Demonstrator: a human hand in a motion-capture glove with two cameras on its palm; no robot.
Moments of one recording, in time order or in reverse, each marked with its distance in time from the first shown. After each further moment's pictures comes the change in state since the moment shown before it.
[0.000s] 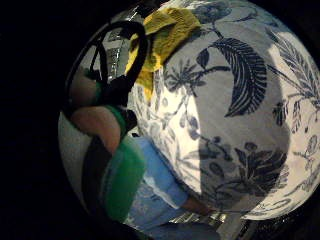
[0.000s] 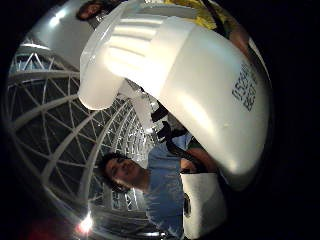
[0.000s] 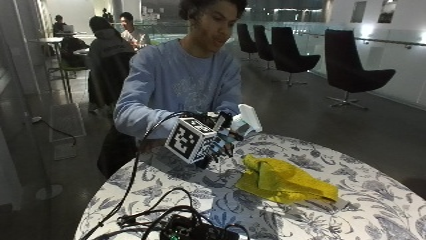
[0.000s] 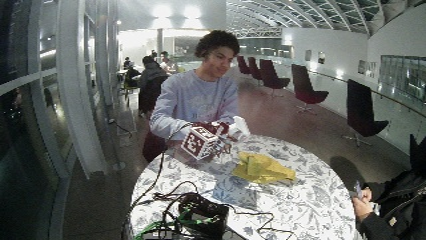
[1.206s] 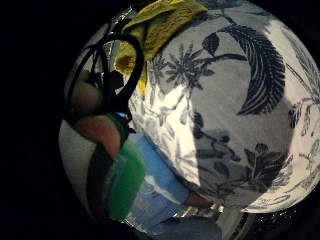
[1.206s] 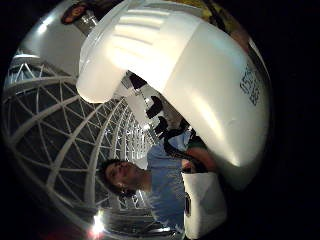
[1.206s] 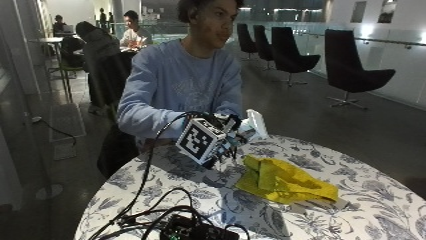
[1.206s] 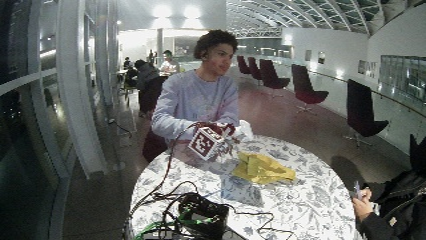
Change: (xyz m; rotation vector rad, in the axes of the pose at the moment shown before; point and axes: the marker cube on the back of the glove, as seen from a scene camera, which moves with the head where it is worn) arm -0.001 -0.010 0.019 -0.081 0.058 0.069
